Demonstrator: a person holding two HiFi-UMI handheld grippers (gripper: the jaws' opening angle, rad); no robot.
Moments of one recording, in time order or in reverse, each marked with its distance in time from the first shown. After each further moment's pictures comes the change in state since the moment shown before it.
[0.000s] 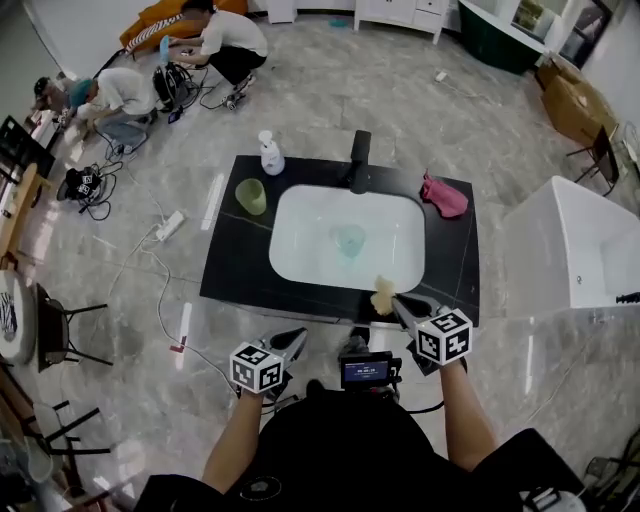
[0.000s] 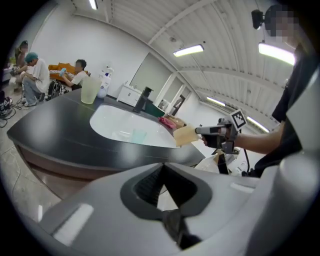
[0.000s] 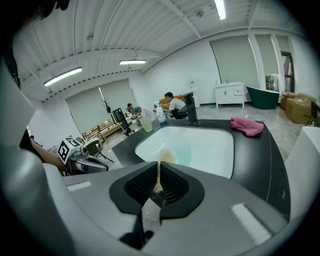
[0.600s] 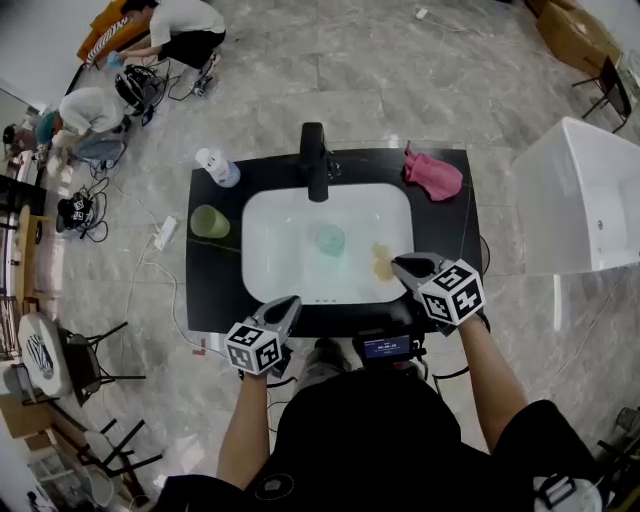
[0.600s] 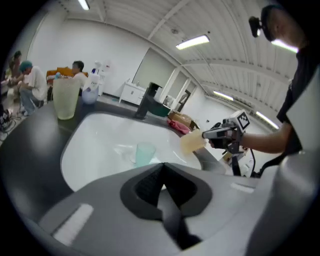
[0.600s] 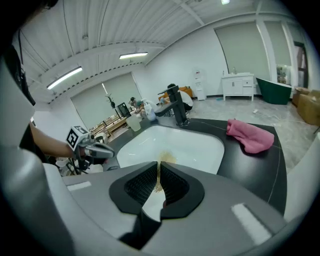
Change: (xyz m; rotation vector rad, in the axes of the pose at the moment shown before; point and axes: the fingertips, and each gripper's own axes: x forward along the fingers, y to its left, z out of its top) left arm 0.092 0.057 0.090 0.020 0.050 0.079; right arm 0.058 -0.106 0.043 -0.019 0.112 0.096
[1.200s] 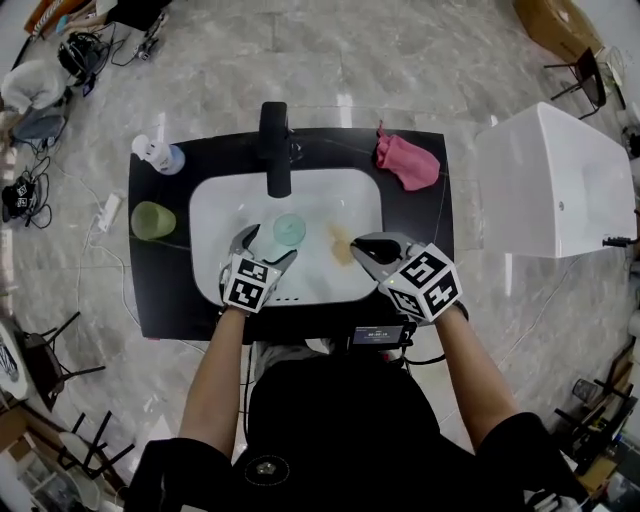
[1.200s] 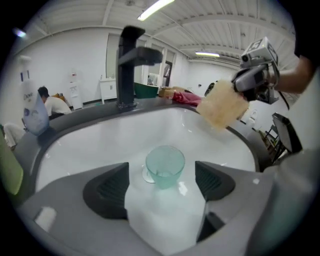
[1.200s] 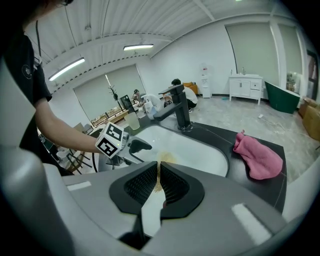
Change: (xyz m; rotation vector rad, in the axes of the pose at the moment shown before) left arm 0.145 0.044 0.032 0.392 0.260 0.049; right arm 0.022 -0.003 0.037 -0.074 0.074 0.008
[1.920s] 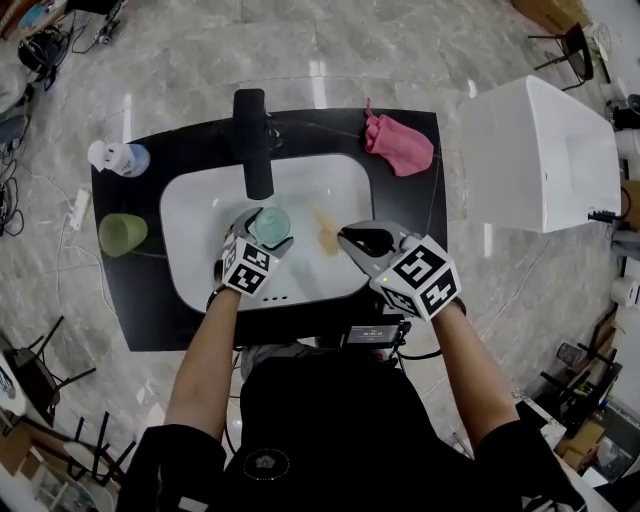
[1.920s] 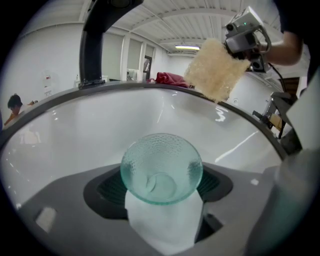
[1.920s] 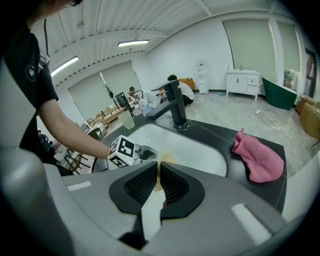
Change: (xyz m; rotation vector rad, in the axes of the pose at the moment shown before) left arm 0.075 -0.010 -0.014 0.174 0.037 -0.158; right arm 0.016 -0.012 0.012 0.031 0.038 -0.028
